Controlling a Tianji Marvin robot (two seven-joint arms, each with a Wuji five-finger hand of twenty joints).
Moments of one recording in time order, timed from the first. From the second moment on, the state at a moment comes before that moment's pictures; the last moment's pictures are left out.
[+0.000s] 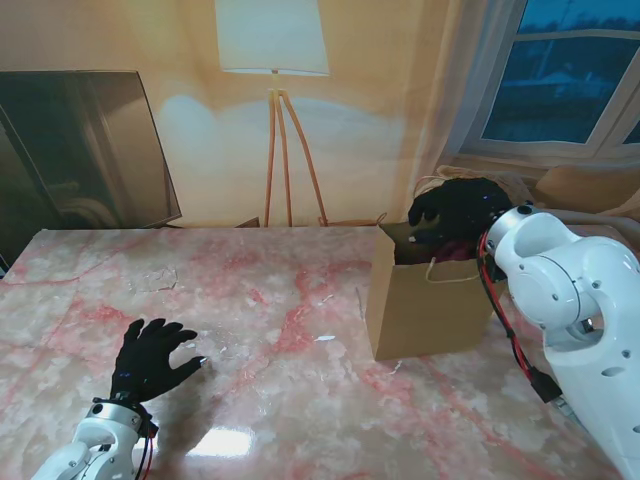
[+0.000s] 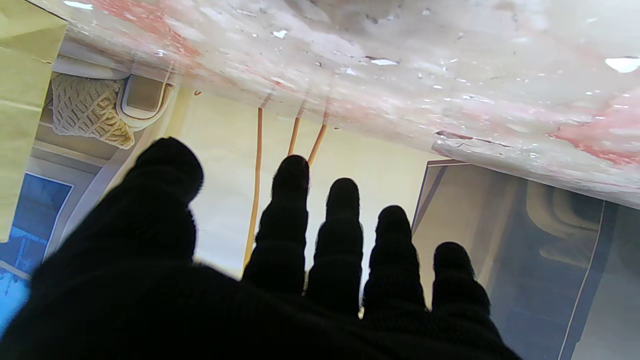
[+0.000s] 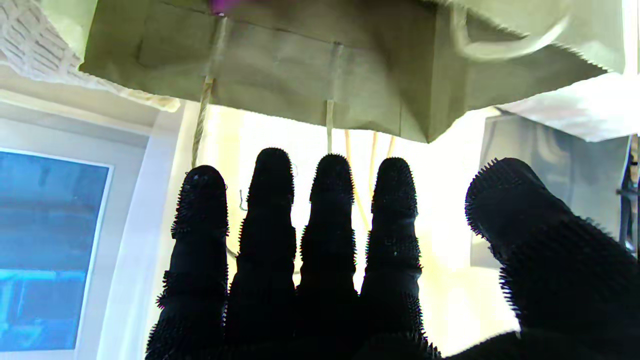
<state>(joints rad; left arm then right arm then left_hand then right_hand) 1.85 -1.12 -1.40 -1.60 0.91 -0.02 0.34 -1.30 -1.02 1.41 -1.92 -1.04 -0.03 0.54 0.54 -0.29 0.43 -0.07 0.59 0.05 0.23 0.30 0.54 0.08 0.14 0.33 0.30 0.08 0.15 0.35 -0.05 0.10 0.26 0.36 0.28 -0.51 0.91 -0.18 0.69 -0.21 0.51 0.41 0.91 -0.10 0.36 0.25 0.88 -0.01 0.28 0.47 0.50 0.10 0.90 0.58</state>
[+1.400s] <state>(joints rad) 1.90 -1.13 -1.37 -1.76 0.88 -0.08 0.41 -1.87 -1.10 1.53 -1.90 -0.88 -0.40 -0.27 0.52 -0.13 0.18 -0.05 0.49 0.11 0.14 0.22 0.46 0.08 0.12 0.25 0.32 0.07 0.15 0.31 0.09 -0.01 0.56 0.31 0.14 -0.30 0.65 -0.11 0.42 -0.05 0.30 0.33 0.62 -0.04 0.16 0.15 0.58 -0.02 0.14 0.31 0.32 -0.01 0.64 0.31</state>
